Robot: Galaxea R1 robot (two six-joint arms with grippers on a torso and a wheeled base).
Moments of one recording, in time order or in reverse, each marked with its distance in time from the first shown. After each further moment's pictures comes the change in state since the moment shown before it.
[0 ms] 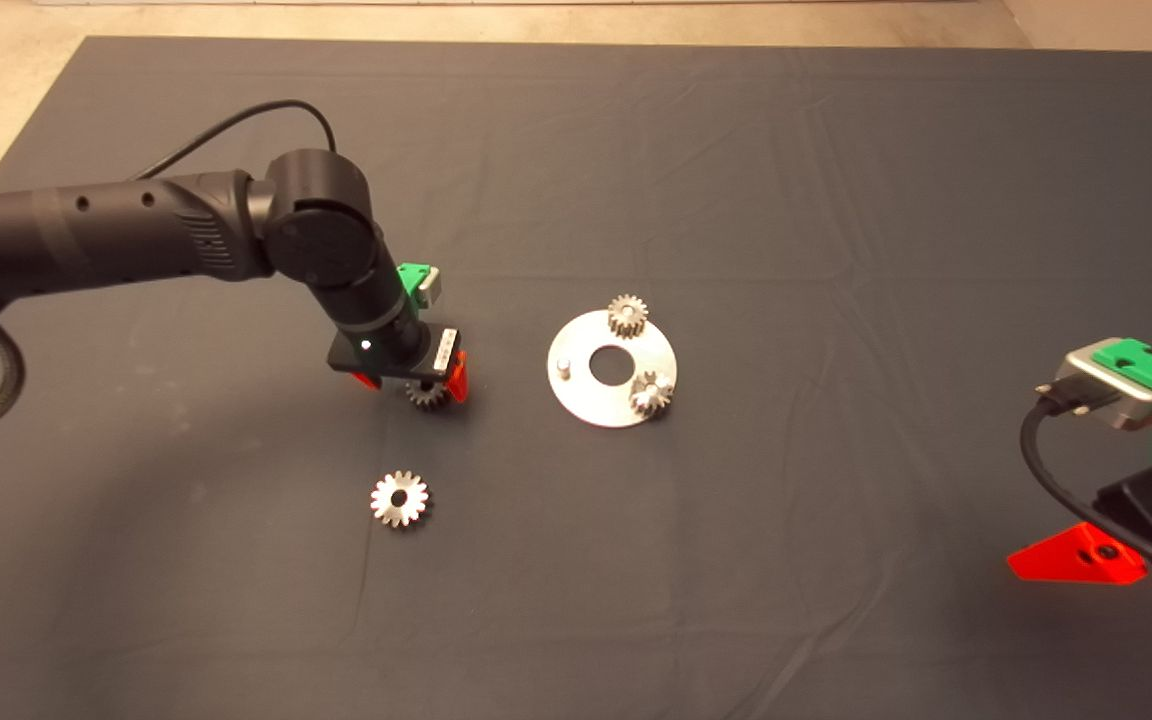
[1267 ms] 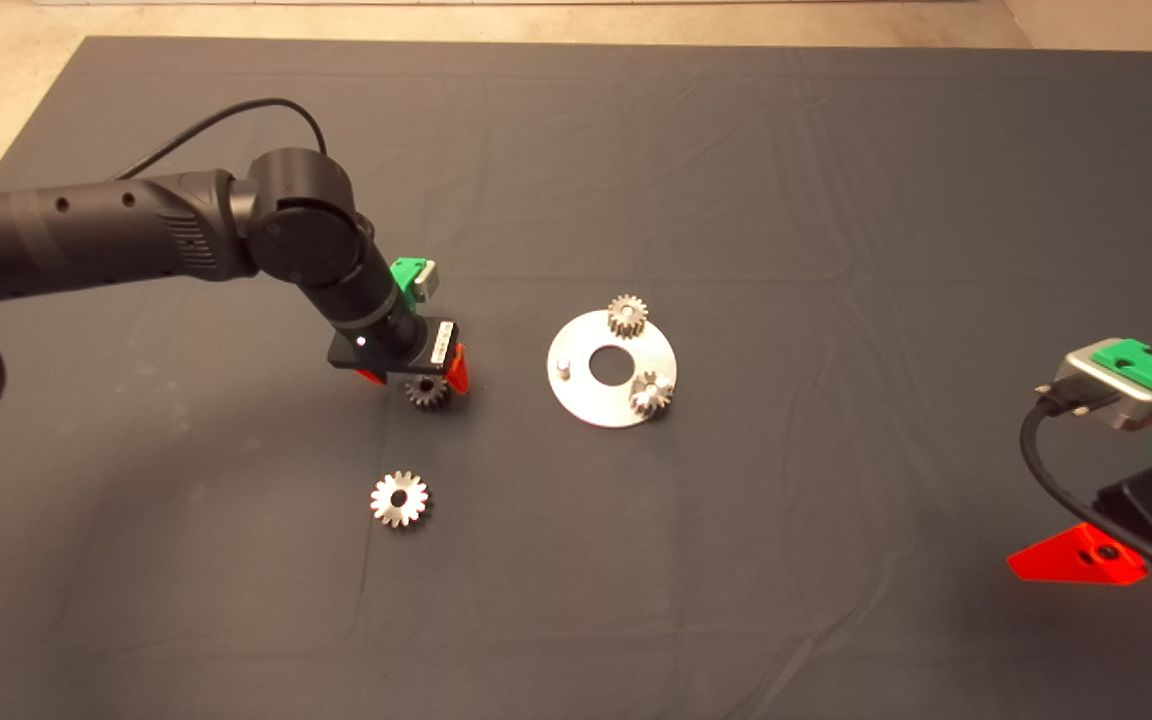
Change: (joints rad) left arm 0.000 -0.028 0.024 0.000 -0.054 0.004; right arm 0.000 0.000 0.000 0.000 0.000 0.000
